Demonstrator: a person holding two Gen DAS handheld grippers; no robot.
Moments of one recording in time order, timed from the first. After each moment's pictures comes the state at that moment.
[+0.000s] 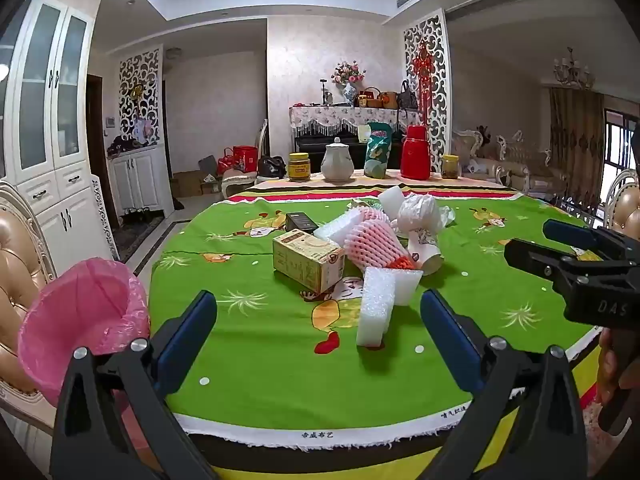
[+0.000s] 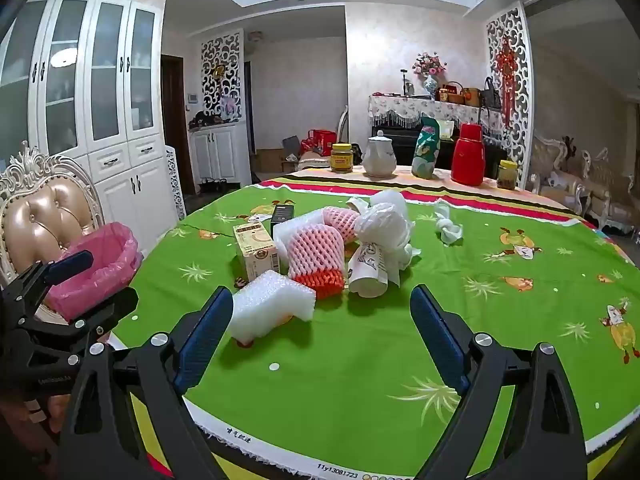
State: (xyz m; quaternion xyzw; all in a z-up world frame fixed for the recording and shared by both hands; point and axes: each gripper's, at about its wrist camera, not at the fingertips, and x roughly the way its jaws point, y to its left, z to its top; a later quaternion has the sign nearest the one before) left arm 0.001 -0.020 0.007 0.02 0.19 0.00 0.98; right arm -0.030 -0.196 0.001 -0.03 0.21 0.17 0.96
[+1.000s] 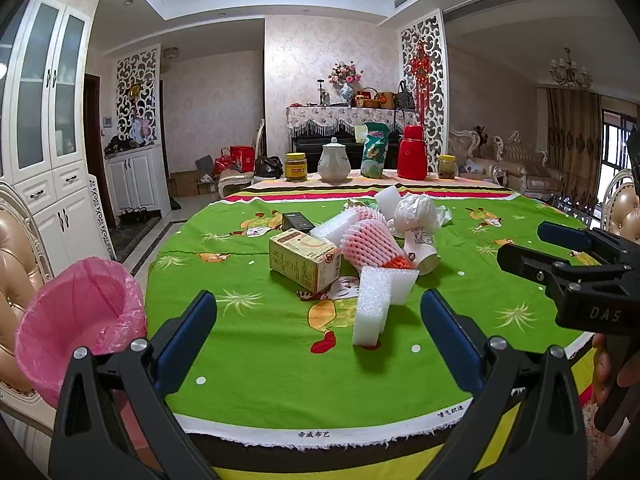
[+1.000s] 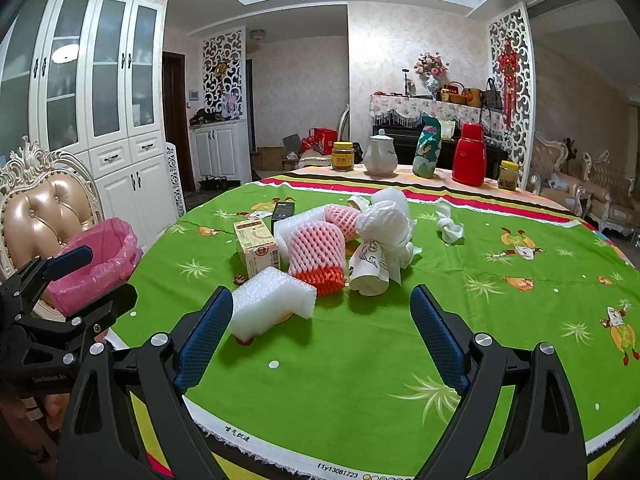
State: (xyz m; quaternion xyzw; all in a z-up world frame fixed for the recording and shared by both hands) left arm -0.002 -0.024 0.006 0.03 0.18 -0.01 0.98; right arm -0.019 -0.190 -0.015 -0.04 0.22 0.17 0.96
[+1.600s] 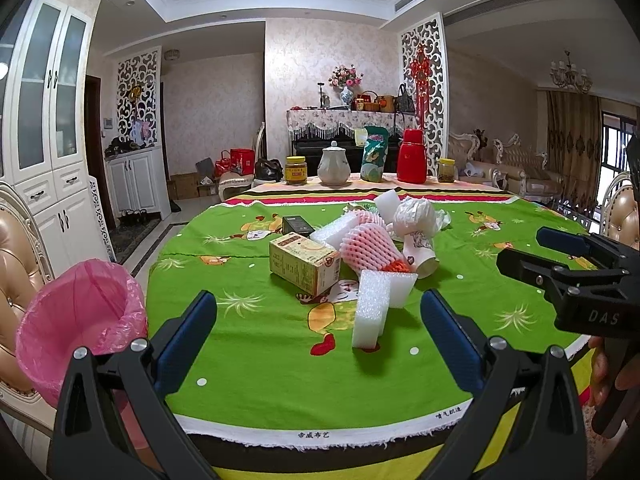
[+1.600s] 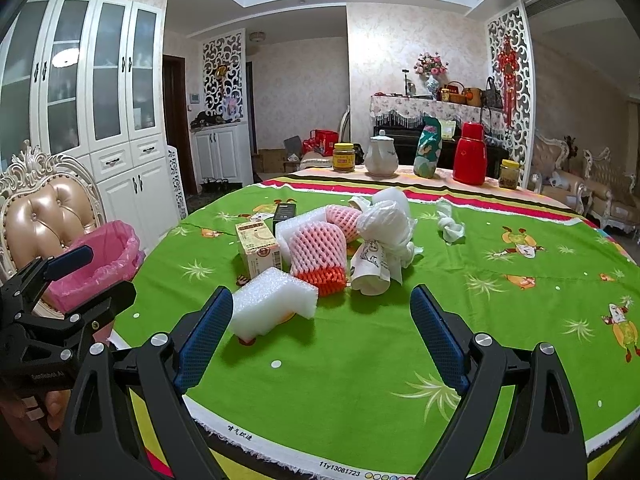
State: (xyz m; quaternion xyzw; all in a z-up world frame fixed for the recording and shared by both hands) left arm -0.001 -0.025 0.008 0.03 0.20 -0.01 0.98; right arm -0.020 -0.187 -0.015 -0.05 0.22 0.17 0.96
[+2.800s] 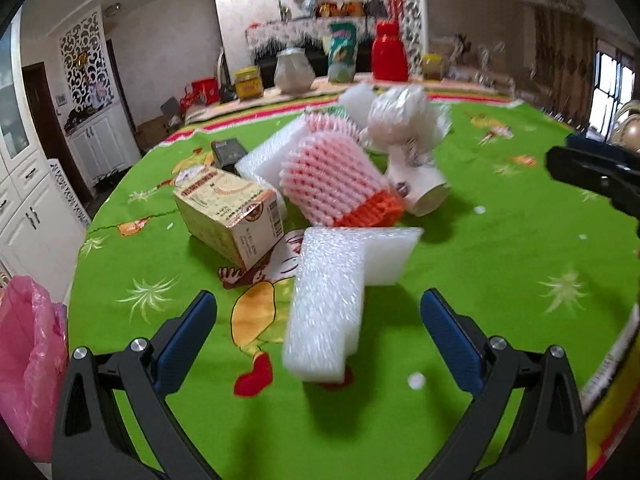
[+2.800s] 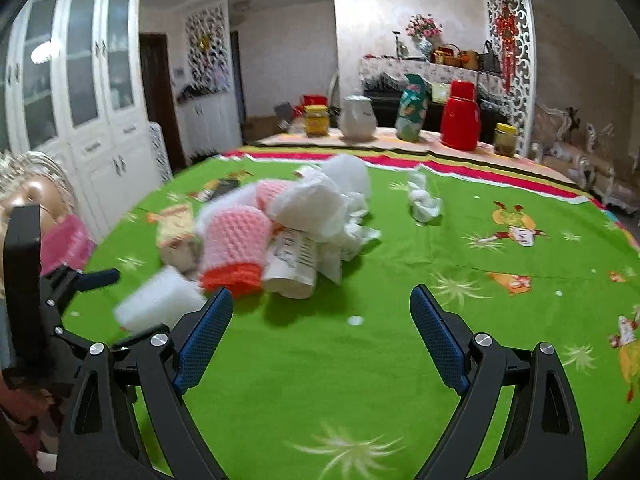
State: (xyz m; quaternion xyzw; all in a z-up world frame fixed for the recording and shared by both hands) left arm 0.156 -0.080 -0.059 0.09 0.36 -0.04 0.93; right arm 0.093 -0.251 -0.038 -0.05 0.29 0.15 0.94
